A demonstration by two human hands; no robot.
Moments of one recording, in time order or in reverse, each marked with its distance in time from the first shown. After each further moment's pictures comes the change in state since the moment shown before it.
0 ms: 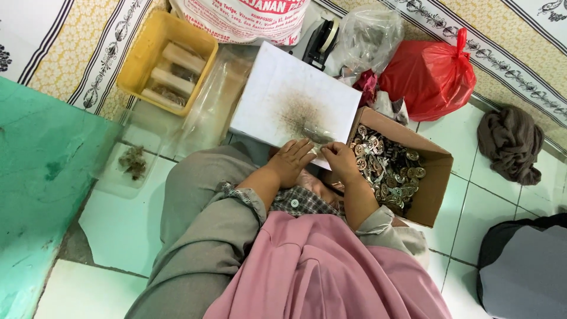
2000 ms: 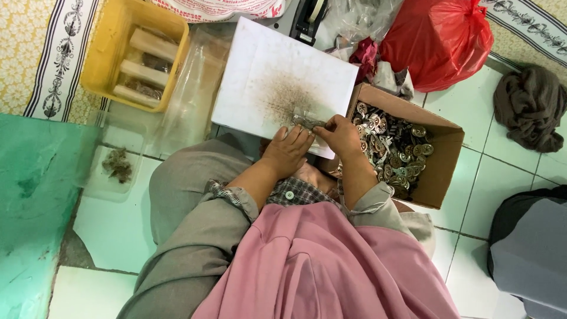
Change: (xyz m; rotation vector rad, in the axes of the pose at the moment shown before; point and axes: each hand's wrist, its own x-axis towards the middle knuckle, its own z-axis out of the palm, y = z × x) left_hand 0.038 0.003 0.055 0.159 0.425 0.035; right_hand 0.040 0.008 -0.015 -0.296 -0.003 0.156
